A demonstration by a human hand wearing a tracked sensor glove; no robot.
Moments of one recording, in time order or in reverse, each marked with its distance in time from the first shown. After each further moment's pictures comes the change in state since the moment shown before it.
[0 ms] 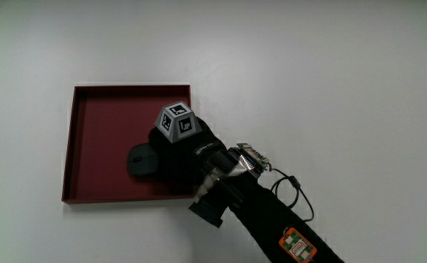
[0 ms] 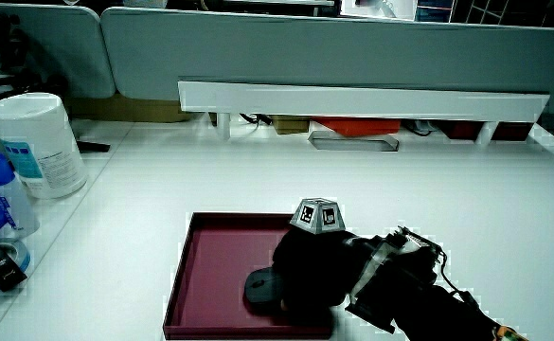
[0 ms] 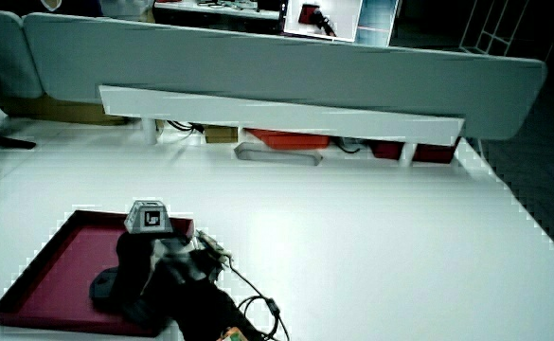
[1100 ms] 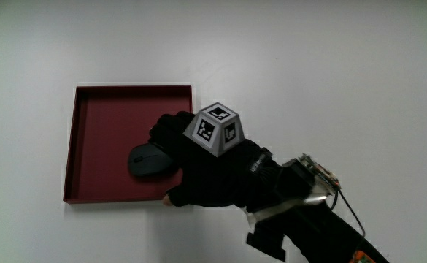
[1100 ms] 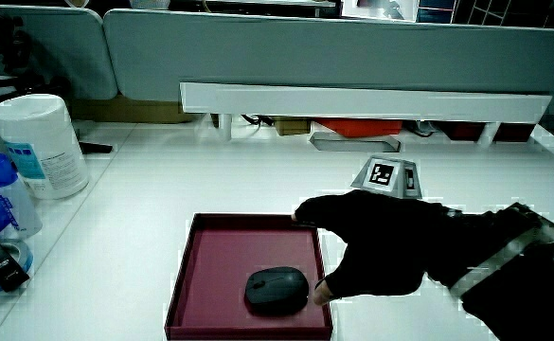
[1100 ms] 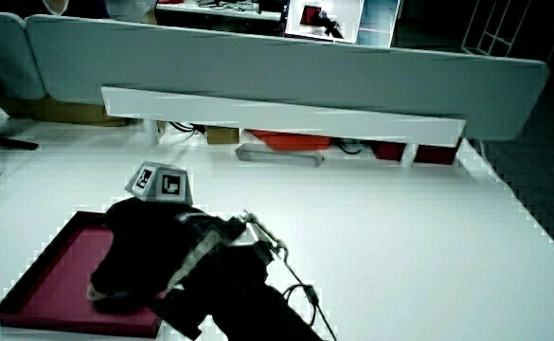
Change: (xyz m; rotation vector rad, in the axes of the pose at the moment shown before) arm -0.006 -0.107 0.060 0.001 0.115 0.202
